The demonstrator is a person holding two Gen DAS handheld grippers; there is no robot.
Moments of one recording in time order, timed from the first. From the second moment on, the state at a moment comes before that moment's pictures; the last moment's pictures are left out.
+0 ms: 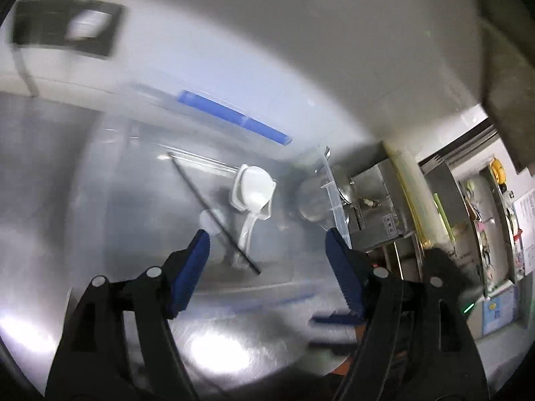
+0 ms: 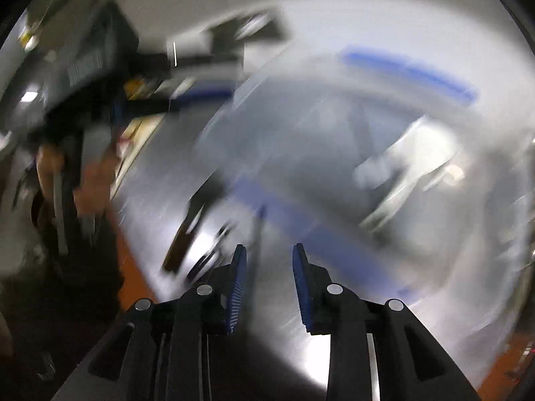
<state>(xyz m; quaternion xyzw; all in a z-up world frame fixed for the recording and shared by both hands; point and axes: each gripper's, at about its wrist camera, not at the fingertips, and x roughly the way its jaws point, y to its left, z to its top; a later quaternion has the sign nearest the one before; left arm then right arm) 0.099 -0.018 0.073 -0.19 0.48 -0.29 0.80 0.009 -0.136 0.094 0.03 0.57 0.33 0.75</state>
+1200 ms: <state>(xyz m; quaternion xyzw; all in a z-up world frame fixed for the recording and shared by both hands) 0.001 0.039 -0.091 -0.32 0.60 -0.15 0.72 -0.064 -0.035 -0.047 -0.12 0.68 0.30 0.65</state>
